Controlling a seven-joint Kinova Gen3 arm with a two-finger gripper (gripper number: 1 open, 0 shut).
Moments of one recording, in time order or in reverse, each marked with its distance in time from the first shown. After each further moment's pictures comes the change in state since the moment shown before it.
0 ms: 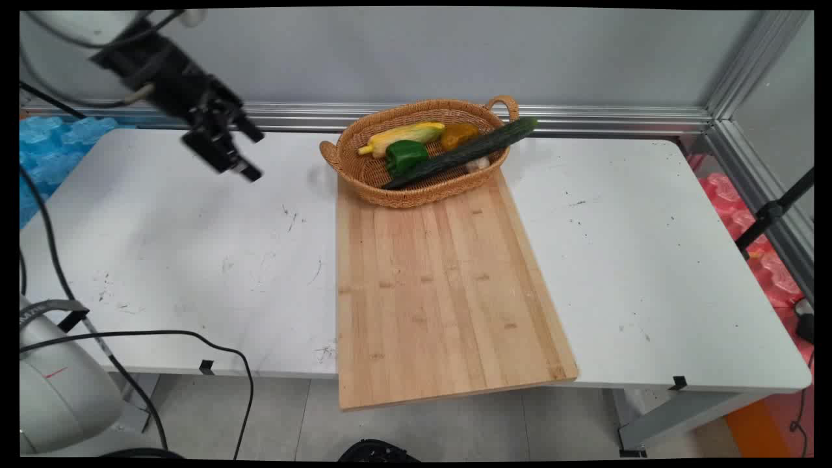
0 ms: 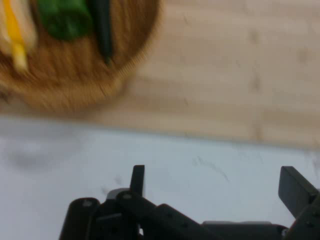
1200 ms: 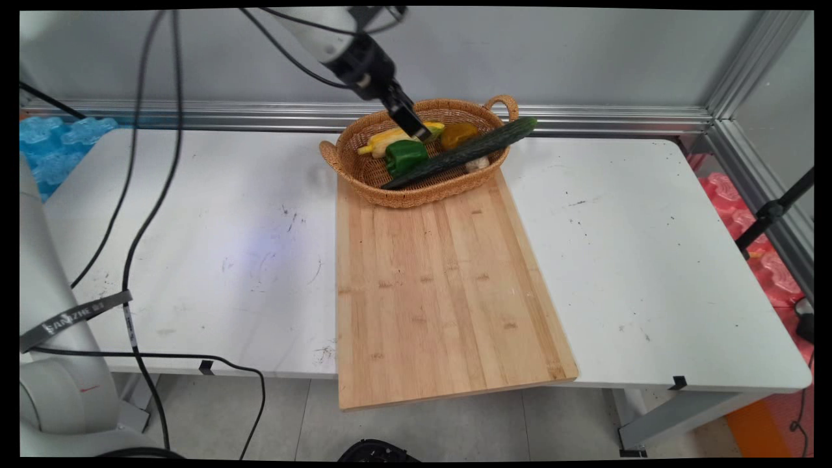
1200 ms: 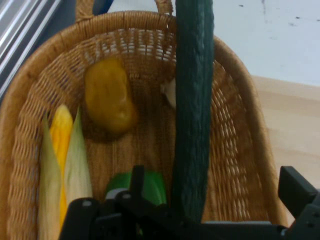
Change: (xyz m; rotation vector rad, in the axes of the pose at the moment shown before) arm 0.169 -0.071 0.166 0.108 0.149 -0.071
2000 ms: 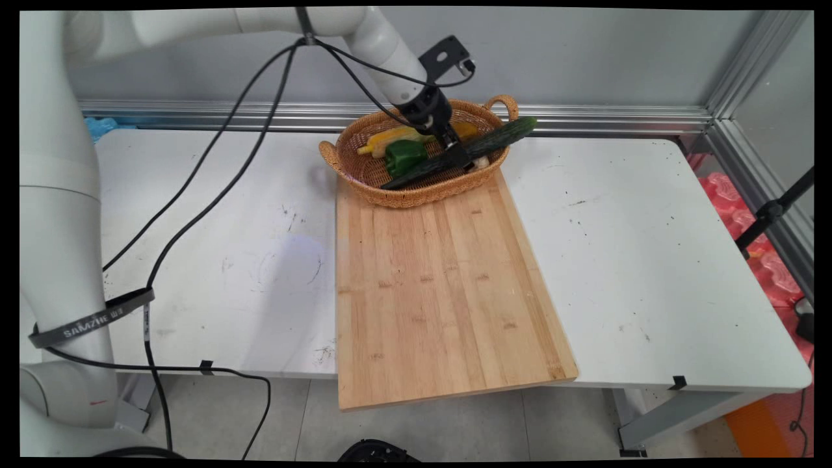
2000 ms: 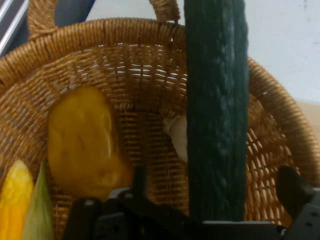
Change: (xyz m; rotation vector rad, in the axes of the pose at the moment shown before) arm 0.034 0.001 0.126 0.011 -0.055 0.025
